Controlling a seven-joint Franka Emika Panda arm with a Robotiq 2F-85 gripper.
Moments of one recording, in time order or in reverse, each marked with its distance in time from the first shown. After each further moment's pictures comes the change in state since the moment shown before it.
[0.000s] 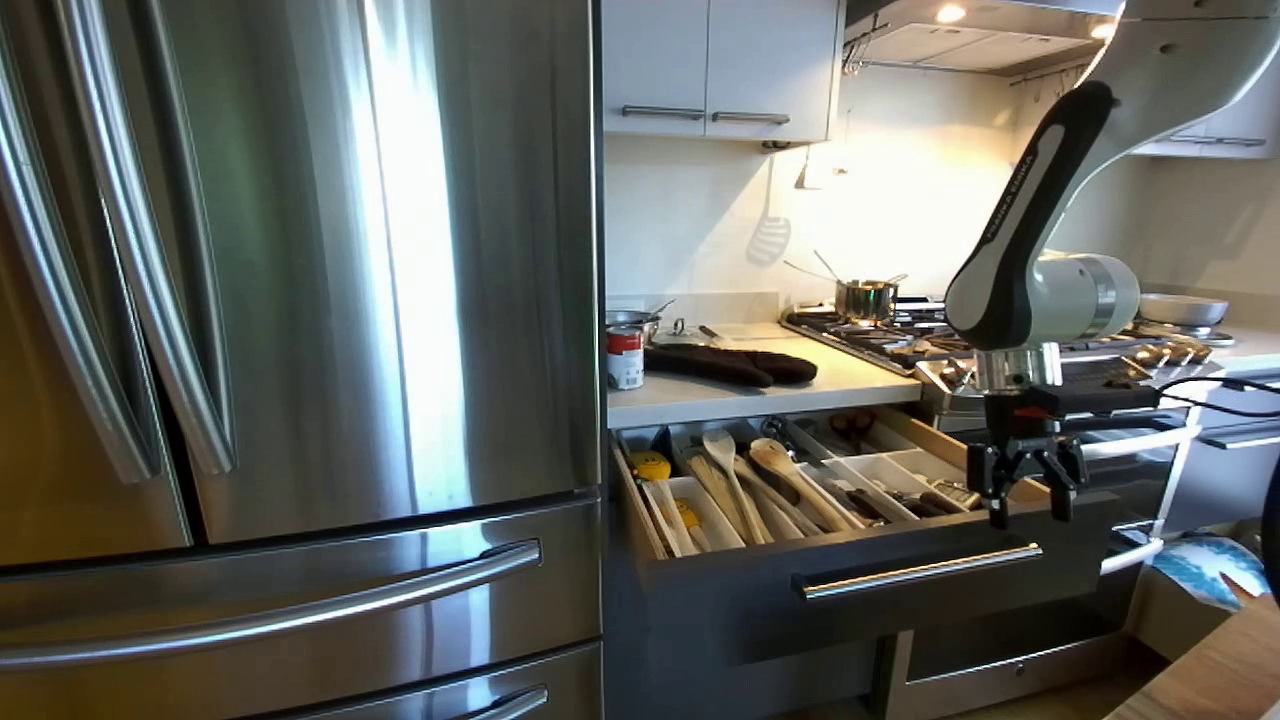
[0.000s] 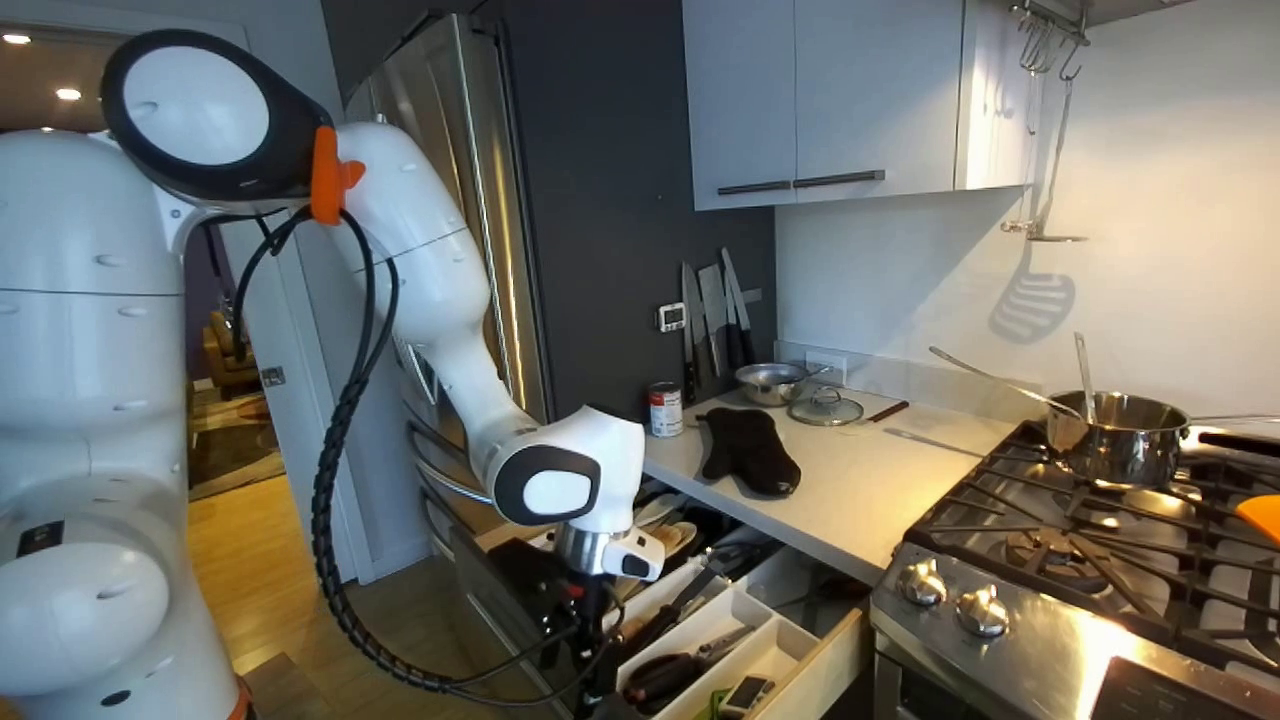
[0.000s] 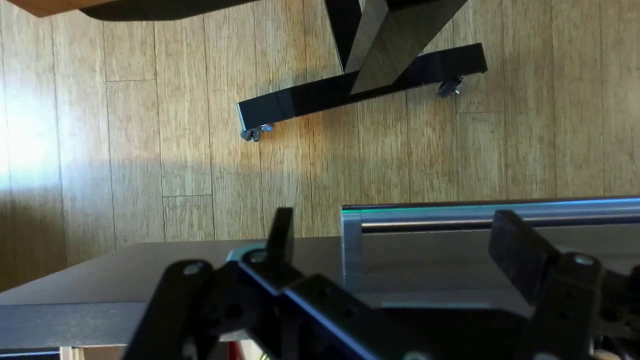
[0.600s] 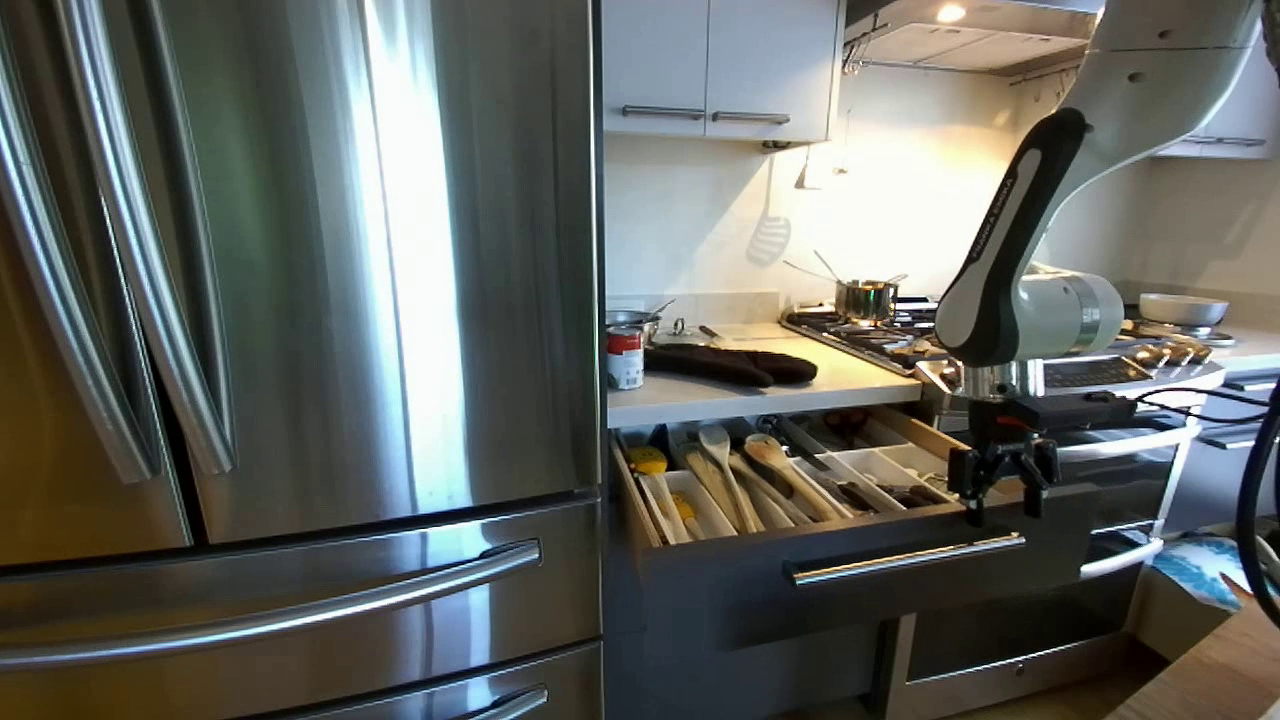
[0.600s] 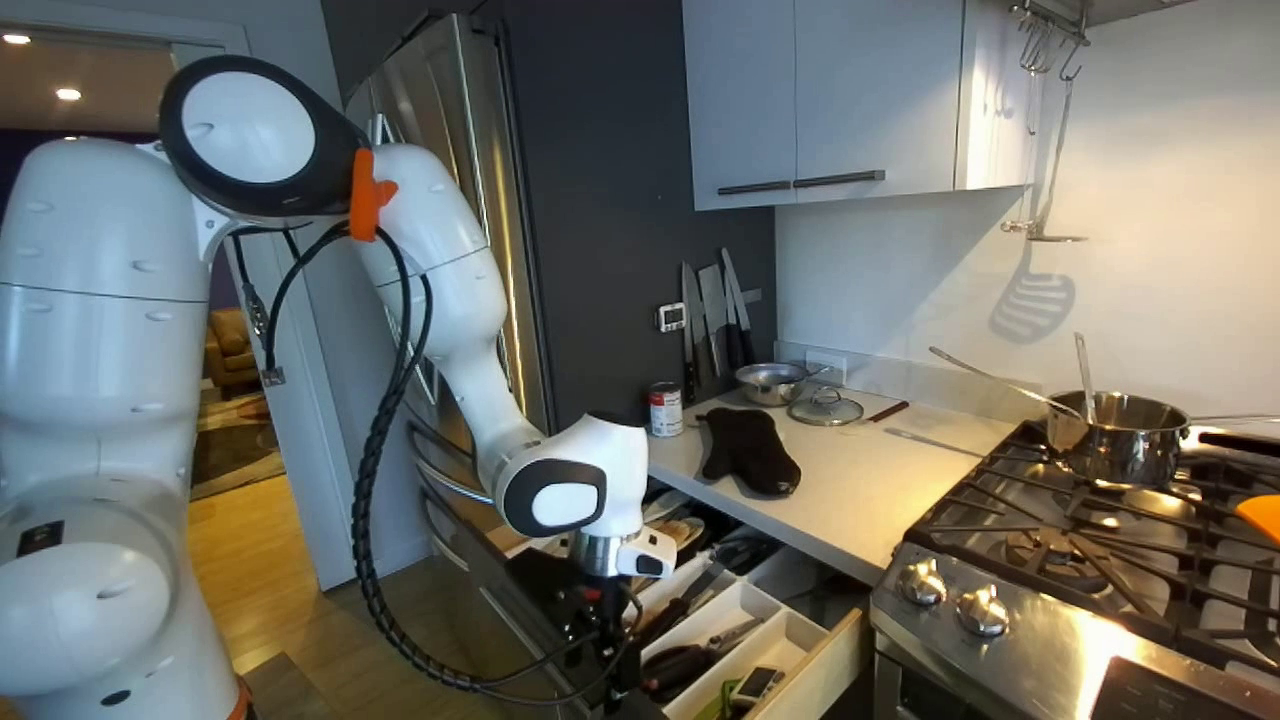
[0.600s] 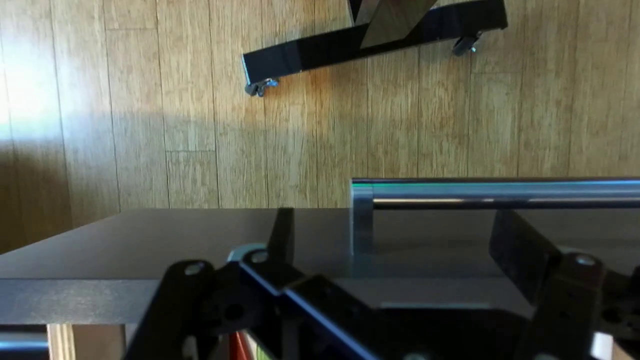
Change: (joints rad) arm 0.000 0.077 0.013 0.035 0.010 0.145 -0.018
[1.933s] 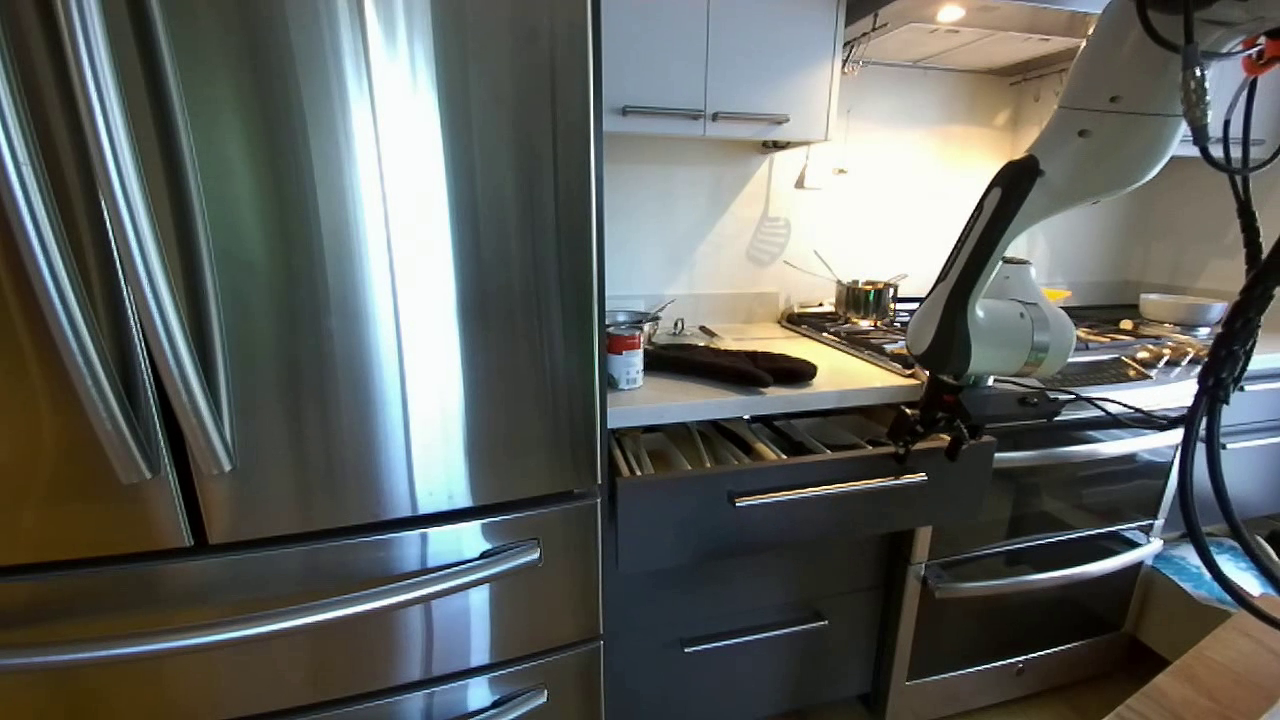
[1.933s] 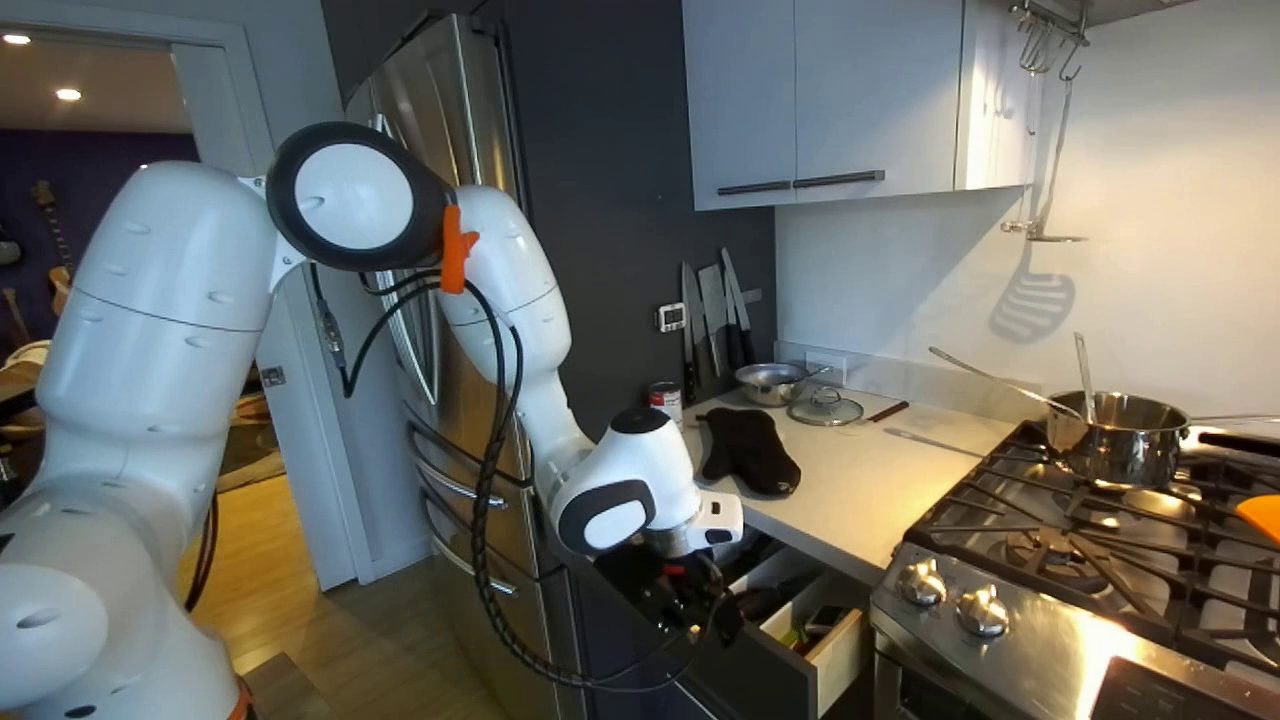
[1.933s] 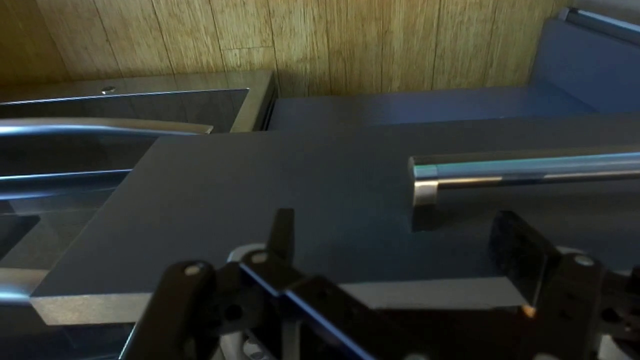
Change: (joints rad) arm -0.255 0.207 0.233 0.214 0.085 0.453 -0.064
